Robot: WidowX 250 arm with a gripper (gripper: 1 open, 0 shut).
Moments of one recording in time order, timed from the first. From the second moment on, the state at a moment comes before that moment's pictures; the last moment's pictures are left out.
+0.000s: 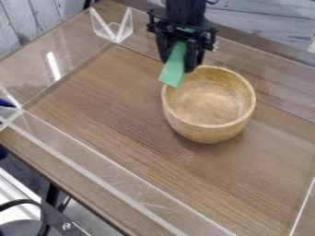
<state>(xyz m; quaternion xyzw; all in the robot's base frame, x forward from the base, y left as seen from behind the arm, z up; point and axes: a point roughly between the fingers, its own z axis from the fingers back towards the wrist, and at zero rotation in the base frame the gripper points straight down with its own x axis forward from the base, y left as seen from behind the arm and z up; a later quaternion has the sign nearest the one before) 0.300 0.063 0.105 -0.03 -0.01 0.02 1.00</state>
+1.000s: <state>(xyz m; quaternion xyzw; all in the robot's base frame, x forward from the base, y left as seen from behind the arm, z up) 0.237 0.093 0.037 0.02 0.05 0.01 1.00</state>
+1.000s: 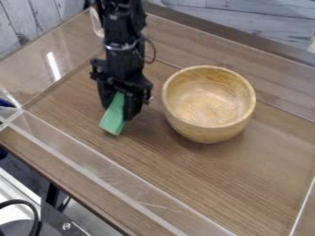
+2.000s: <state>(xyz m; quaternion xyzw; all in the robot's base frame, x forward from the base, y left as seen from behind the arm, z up) 0.235 0.092 0.025 0.01 0.06 0.02 1.00</state>
